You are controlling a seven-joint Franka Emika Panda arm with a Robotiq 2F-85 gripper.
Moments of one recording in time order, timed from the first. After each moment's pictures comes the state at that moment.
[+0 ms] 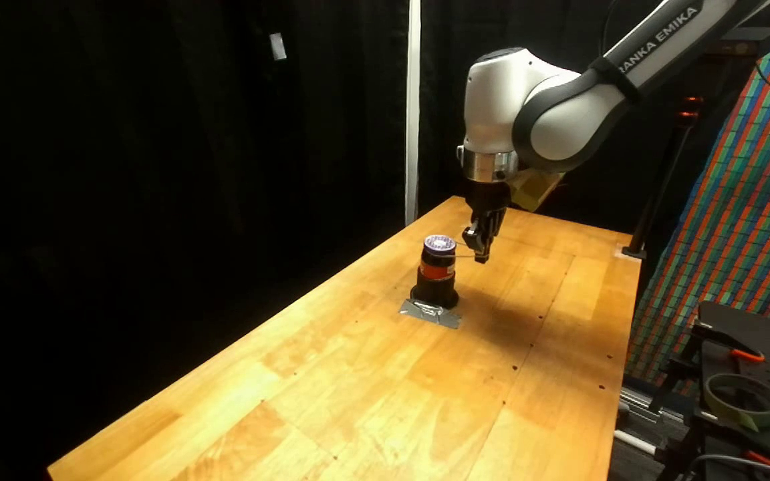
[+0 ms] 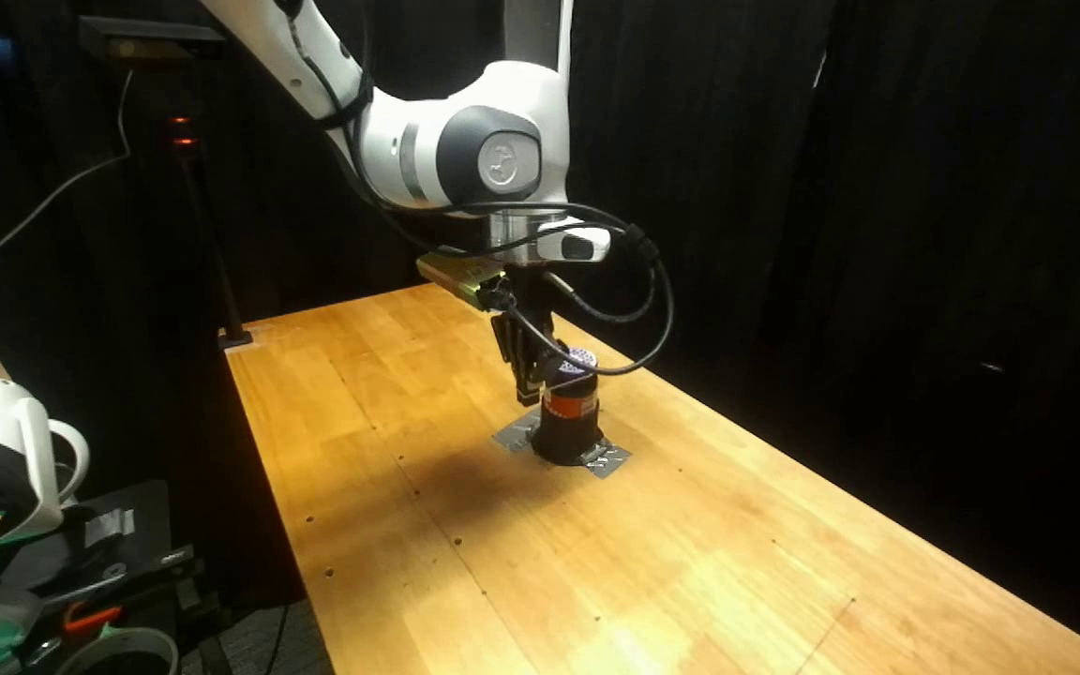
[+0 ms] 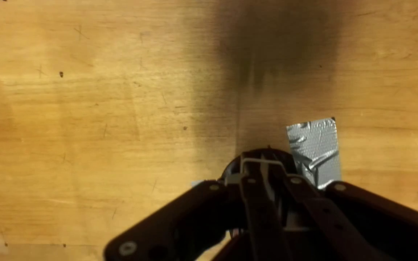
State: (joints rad) arm 0.18 0.34 0.00 -2.04 -0.17 2.38 0.28
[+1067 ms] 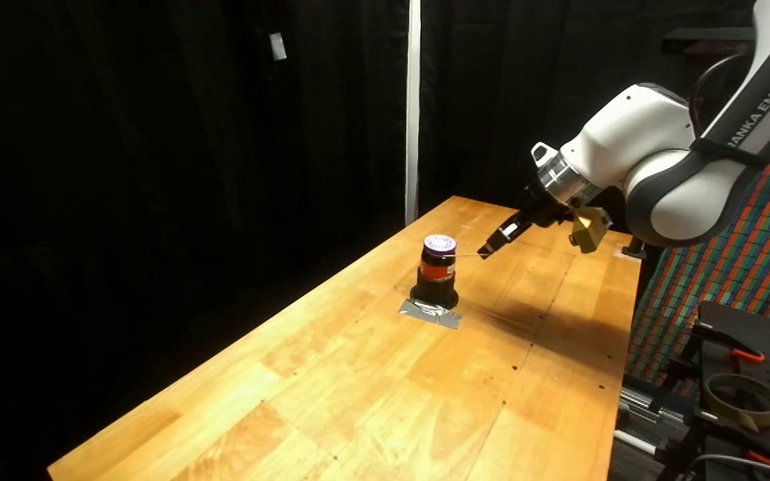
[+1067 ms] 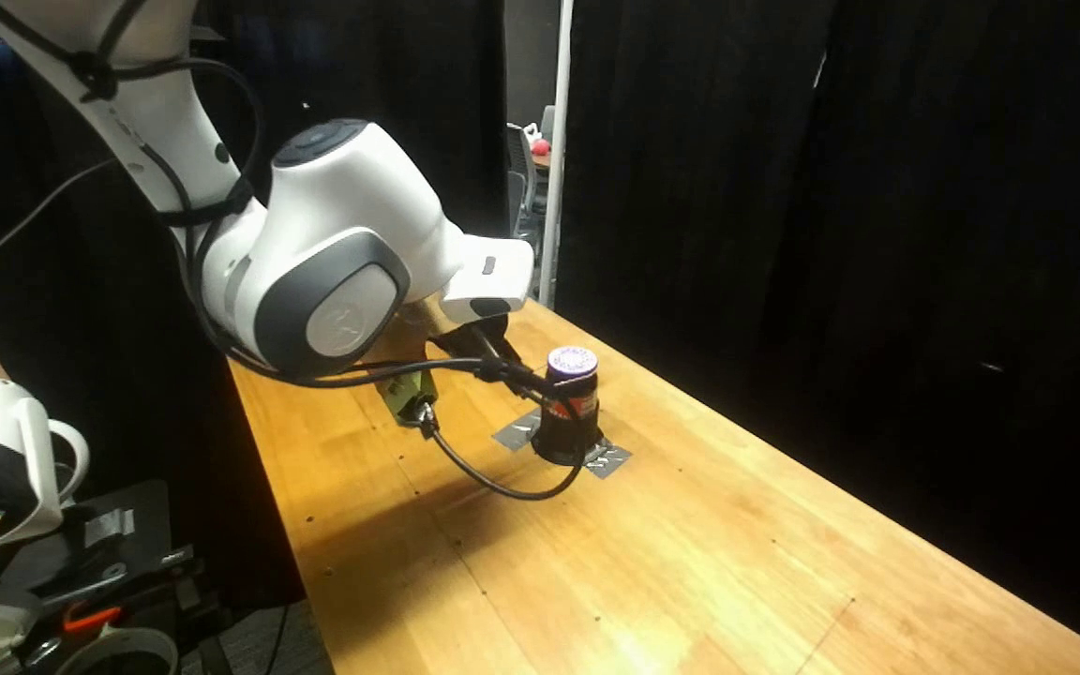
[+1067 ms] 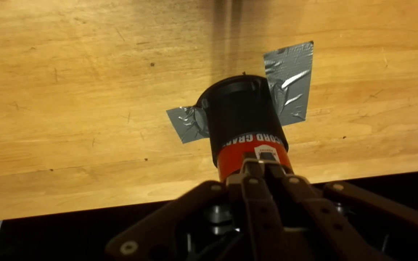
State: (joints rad) arm 0.16 0.22 -0.04 -2.57 -0.16 3.41 0.28
